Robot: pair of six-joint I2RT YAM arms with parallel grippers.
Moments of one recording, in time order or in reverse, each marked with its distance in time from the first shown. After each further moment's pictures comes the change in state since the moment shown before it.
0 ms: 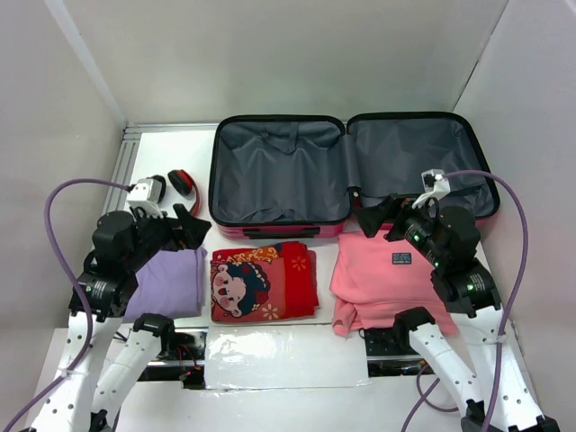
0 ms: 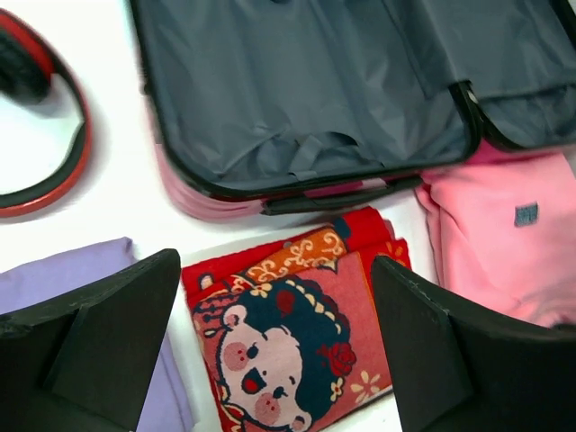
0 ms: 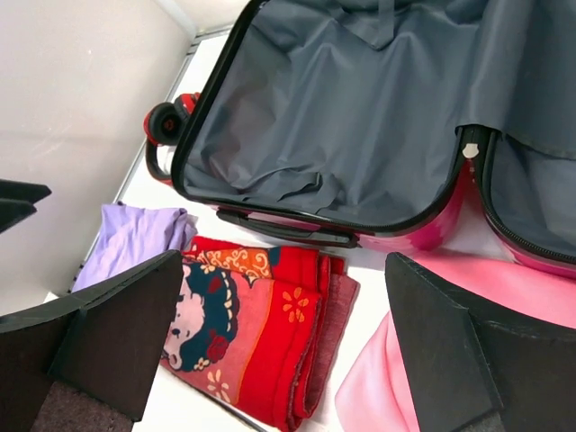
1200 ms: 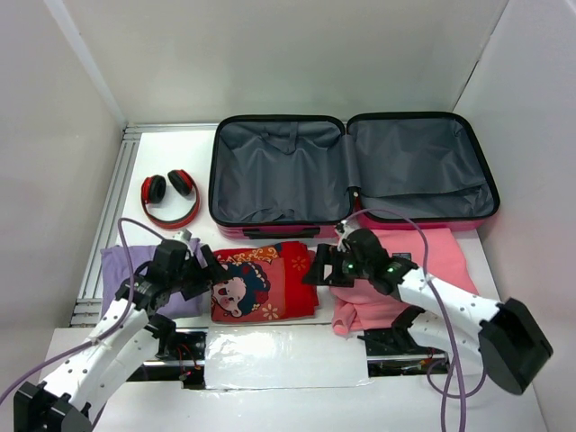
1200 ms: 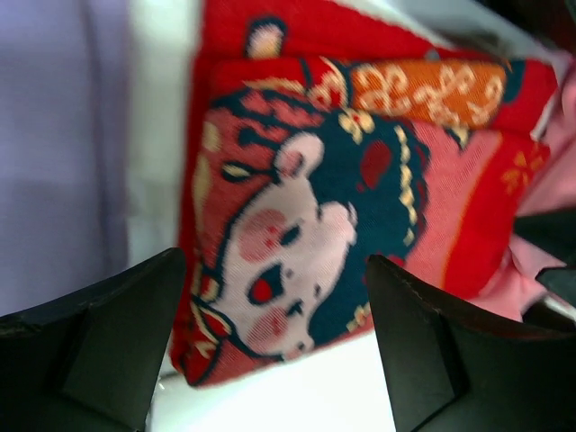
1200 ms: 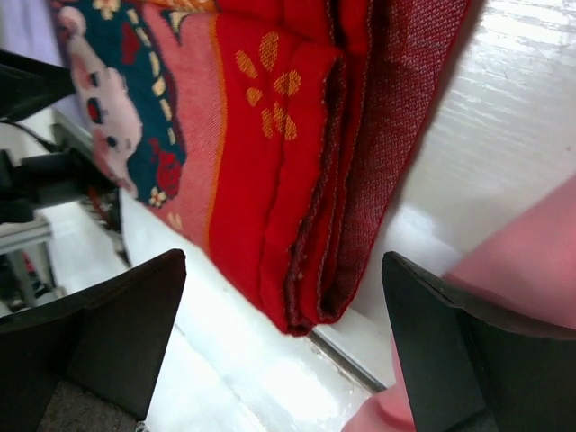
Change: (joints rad) left arm -0.191 0.032 -0.473 -0.016 -0.080 -0.516; right arm 0.398 0.391 -0.514 0.381 -0.124 0.298
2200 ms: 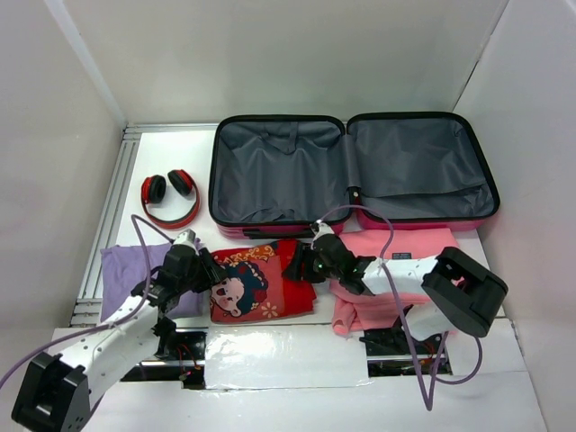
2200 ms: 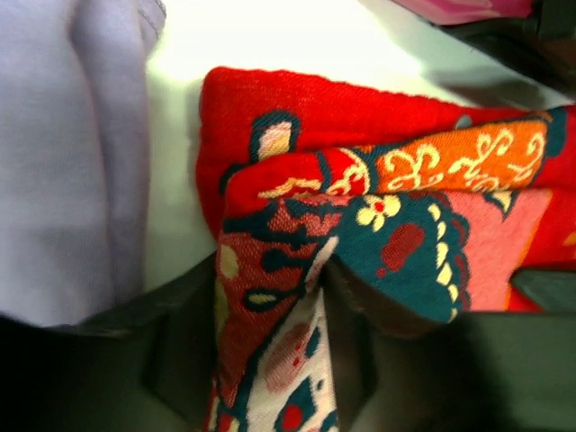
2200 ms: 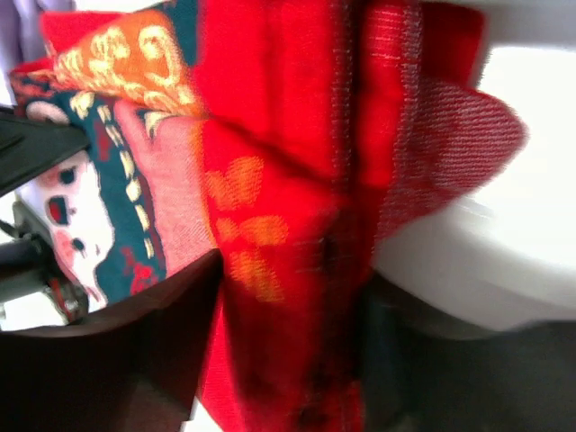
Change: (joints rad) left arm -0.031 0.122 -0.183 0.392 -0.131 0.018; right arm 0.226 0.432 0.058 0.430 0.299 0.093
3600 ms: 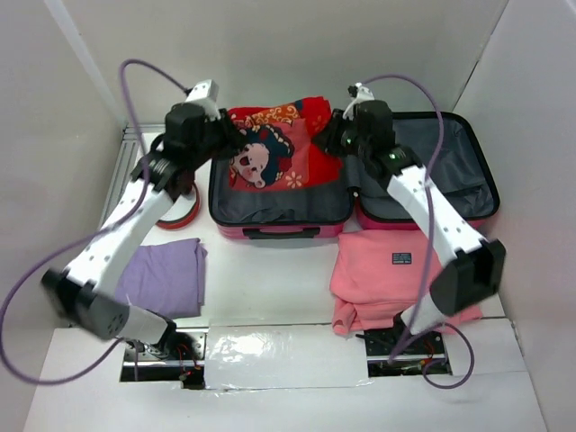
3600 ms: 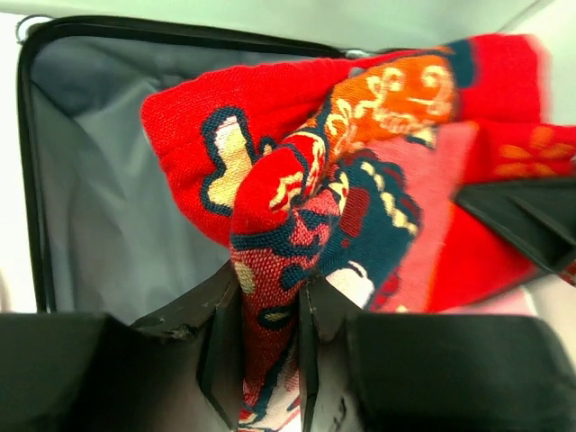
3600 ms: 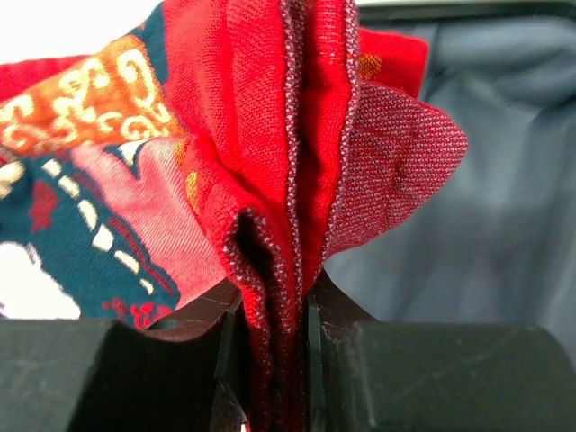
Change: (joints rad) left arm -0.024 0.637 1.333 -0.237 -0.069 0.349; right arm -0.482 0.088 1.041 -0.625 -0.077 -0.399
